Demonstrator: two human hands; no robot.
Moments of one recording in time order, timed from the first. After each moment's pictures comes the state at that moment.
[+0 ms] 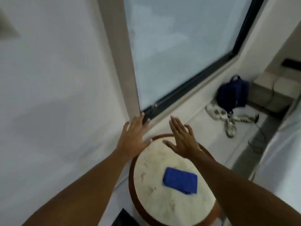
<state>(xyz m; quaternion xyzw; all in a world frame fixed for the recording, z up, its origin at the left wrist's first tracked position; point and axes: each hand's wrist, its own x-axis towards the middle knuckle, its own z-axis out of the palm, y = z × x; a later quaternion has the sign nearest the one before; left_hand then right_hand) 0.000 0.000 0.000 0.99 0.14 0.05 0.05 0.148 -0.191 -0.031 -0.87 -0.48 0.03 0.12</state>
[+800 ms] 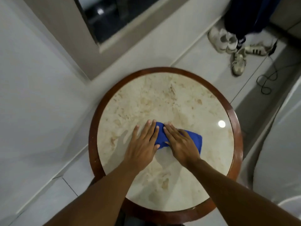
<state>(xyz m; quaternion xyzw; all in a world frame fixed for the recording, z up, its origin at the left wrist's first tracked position) 0.027 -0.093 -0.416 1.00 0.05 -0.06 -0.02 0.137 -0.254 -0.423 -0.86 -0.49 0.03 0.12</state>
